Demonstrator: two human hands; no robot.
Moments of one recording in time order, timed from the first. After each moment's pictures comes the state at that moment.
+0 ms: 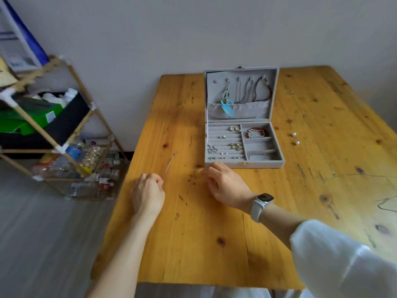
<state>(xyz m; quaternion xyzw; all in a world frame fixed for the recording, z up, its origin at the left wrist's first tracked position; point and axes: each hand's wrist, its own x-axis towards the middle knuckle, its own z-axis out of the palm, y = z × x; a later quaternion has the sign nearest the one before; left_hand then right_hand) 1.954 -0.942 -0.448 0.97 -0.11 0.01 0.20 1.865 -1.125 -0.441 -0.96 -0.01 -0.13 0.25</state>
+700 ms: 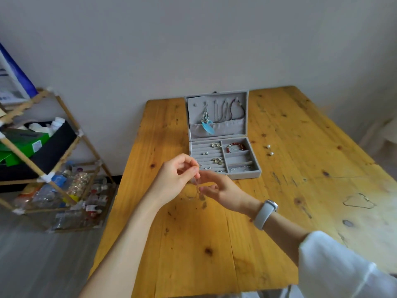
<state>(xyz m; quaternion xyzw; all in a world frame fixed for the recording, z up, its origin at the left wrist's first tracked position) 1.915 -0.997 -0.339 0.75 -0.38 -0.16 0.51 1.835 -1.132 -0.395 -0.82 0.04 -0.05 0.57</state>
